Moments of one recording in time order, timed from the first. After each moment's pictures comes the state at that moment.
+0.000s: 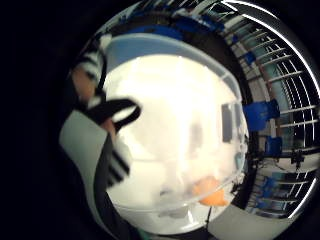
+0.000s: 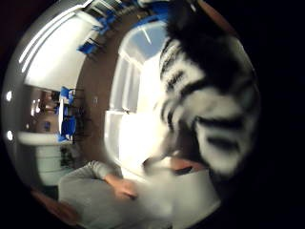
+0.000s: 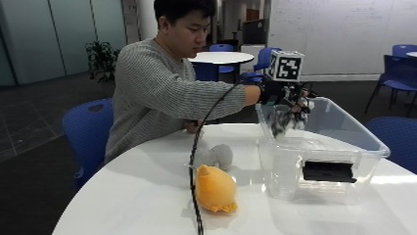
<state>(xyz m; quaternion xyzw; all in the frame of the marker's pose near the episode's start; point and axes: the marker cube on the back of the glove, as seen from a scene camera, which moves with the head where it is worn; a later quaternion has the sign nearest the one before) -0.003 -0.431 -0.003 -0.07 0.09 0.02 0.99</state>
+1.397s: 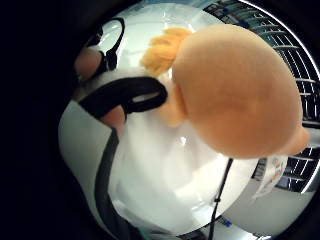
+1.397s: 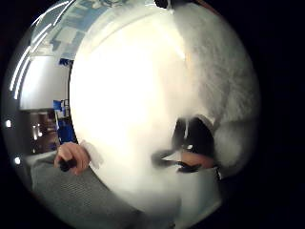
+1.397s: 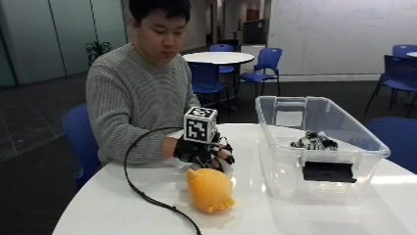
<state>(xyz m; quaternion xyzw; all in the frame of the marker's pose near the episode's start) 0.111 -0.147 0.115 -0.09 0.06 0.11 0.99</state>
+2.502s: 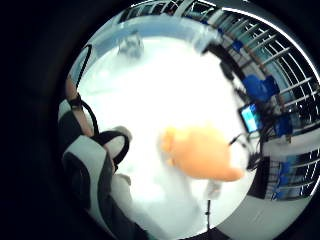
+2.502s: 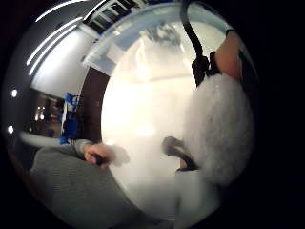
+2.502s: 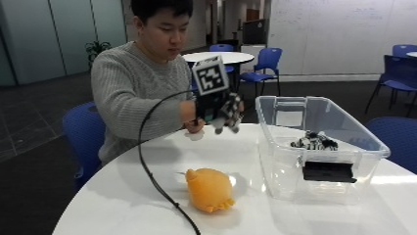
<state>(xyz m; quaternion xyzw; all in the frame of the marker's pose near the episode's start) 0.093 -0.221 -0.018 0.07 0.10 -0.05 0.99</state>
